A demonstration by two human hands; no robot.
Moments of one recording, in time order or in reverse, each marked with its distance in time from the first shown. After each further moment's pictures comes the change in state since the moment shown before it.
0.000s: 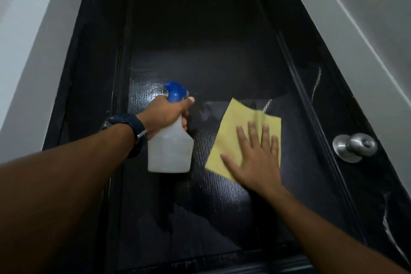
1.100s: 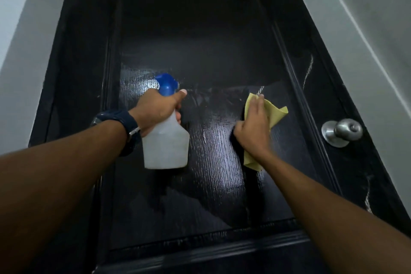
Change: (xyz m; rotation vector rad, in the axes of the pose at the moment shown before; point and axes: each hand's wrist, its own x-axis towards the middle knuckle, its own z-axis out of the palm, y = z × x) left_hand -0.020 -0.015 0.014 0.015 0.114 0.022; right_hand 0.037 0.007 -0.012 0.374 0.194 0.128
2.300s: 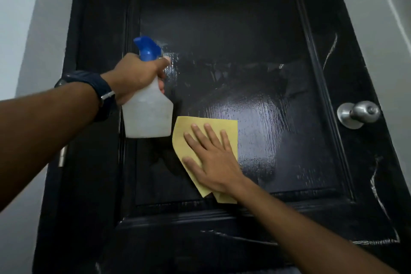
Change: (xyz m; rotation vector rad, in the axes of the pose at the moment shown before) left_hand -0.035 0.005 -0.074 -0.023 0.035 -0.057; right_hand -0.144 -0.080 0.035 -0.197 -0.539 -0.454
